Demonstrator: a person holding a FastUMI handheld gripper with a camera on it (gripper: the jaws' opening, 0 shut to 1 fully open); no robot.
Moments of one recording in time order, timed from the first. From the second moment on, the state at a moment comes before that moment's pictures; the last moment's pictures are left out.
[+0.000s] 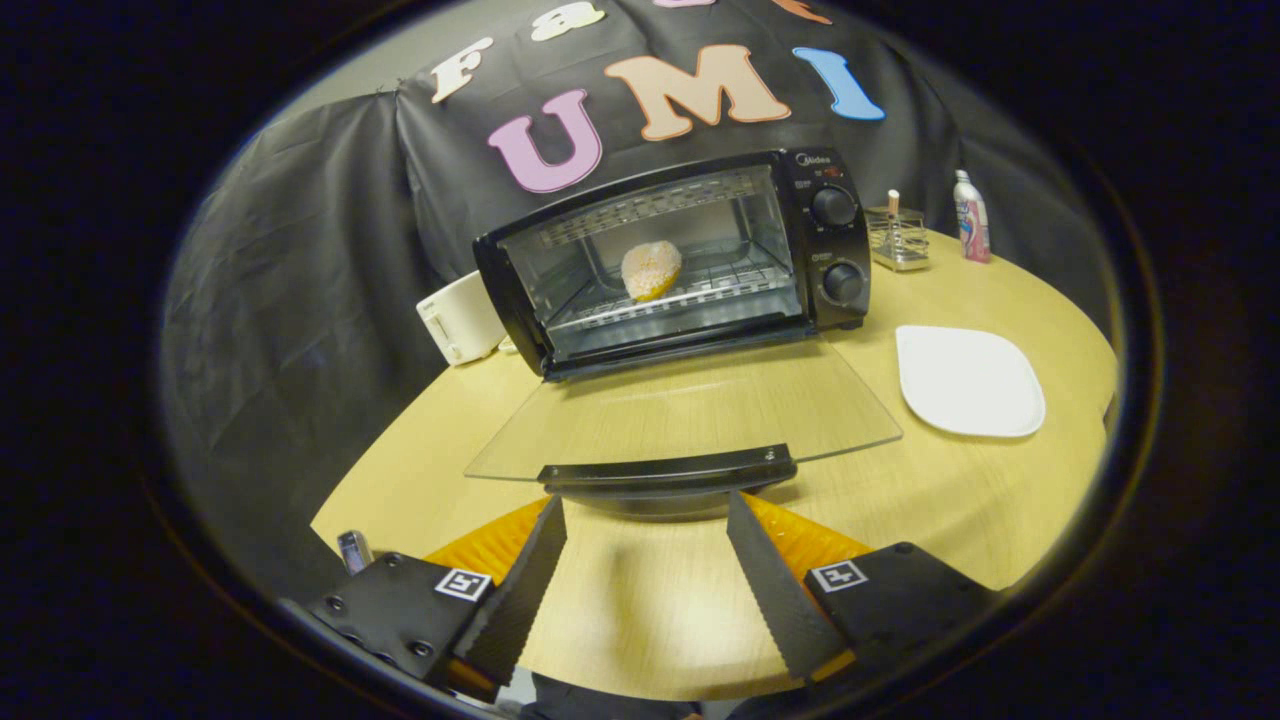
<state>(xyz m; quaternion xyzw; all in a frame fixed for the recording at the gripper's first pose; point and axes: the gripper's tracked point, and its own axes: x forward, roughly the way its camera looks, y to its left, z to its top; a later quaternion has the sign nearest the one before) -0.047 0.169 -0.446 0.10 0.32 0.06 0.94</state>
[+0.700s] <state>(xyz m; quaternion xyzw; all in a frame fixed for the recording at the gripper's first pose) -0.043 0.165 -0.458 0.09 0.33 0.03 0.94</state>
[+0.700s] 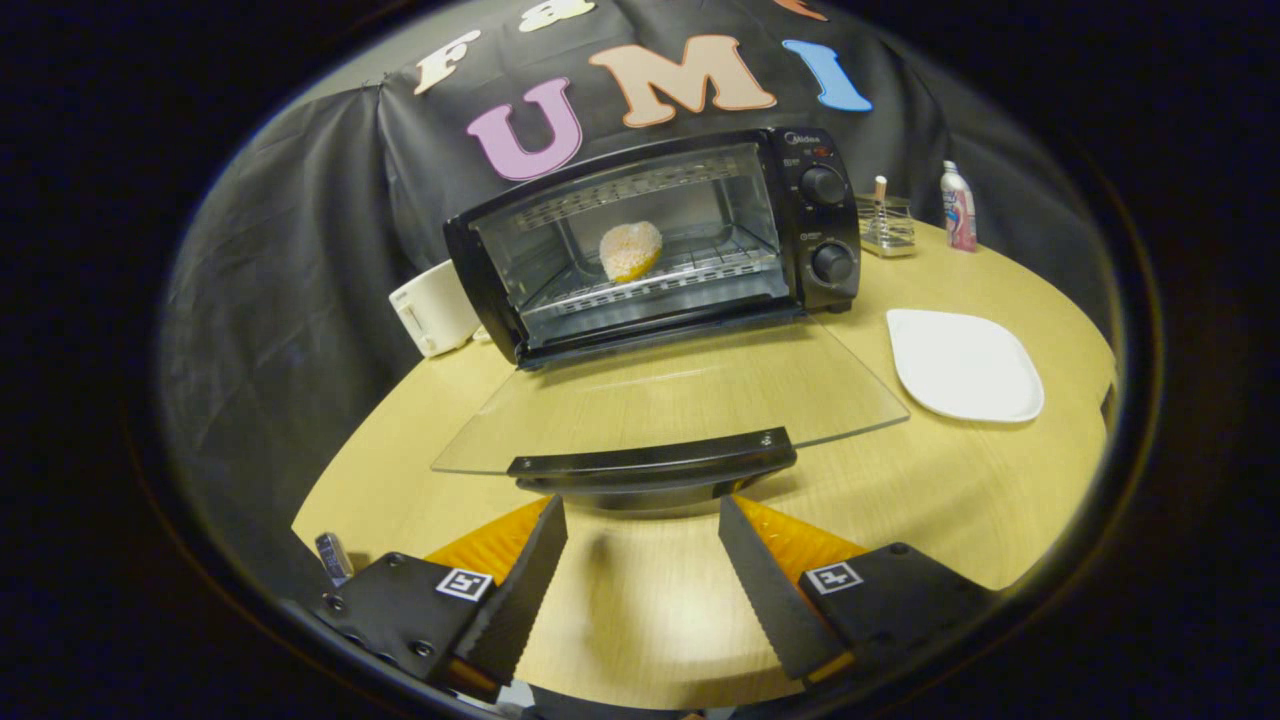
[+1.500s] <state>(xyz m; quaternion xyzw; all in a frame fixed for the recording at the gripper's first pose) -0.031 0.162 -0.425 0.10 0.29 0.03 0.95</state>
